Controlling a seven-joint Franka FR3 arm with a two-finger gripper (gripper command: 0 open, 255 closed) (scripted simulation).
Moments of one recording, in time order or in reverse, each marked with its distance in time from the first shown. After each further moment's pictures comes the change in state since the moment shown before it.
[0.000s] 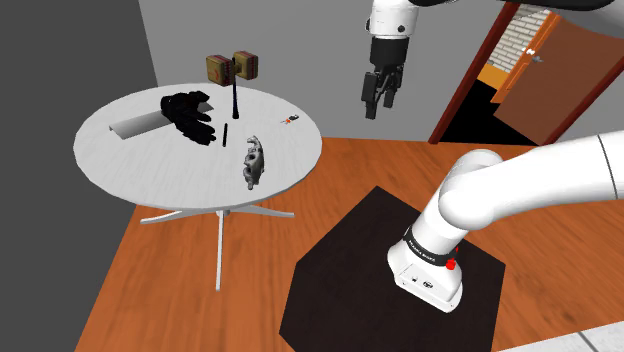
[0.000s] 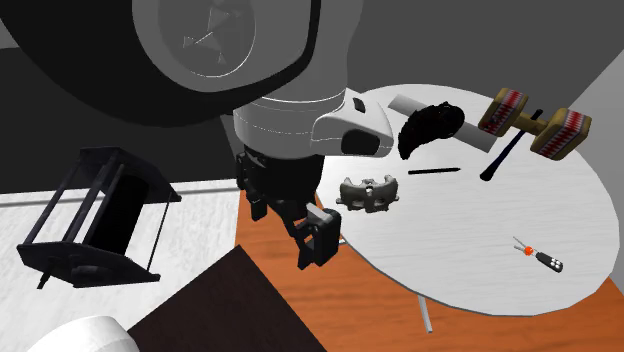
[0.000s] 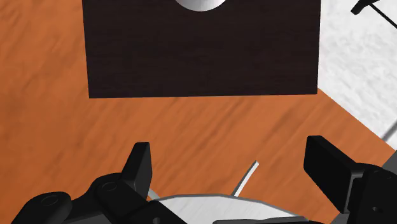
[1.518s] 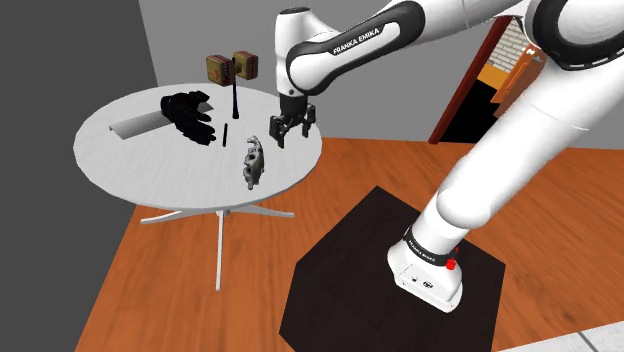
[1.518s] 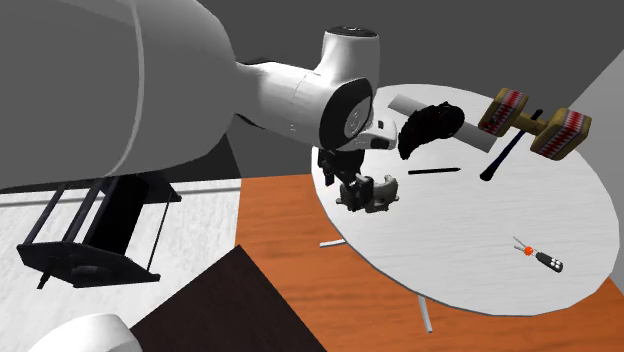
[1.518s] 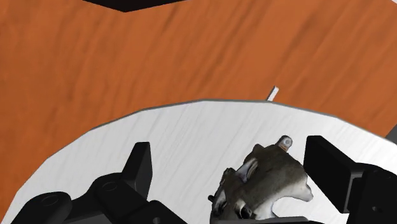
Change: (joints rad) arm -0.044 0.654 0.173 0.080 -0.086 0.704 0.358
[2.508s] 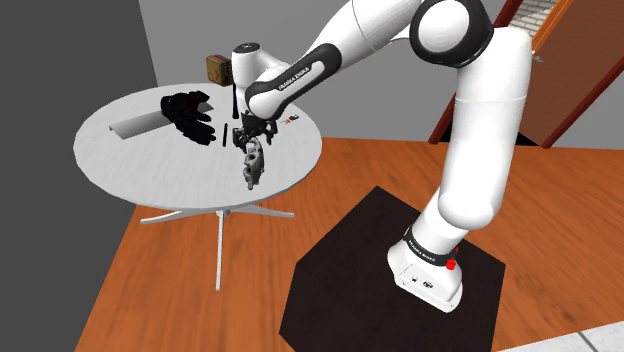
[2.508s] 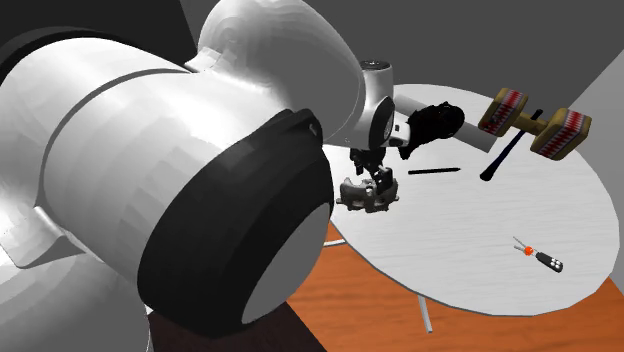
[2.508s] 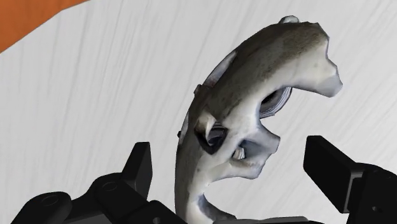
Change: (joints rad) arm 0.042 0.511 -0.034 0.377 -0.239 0.178 0.274
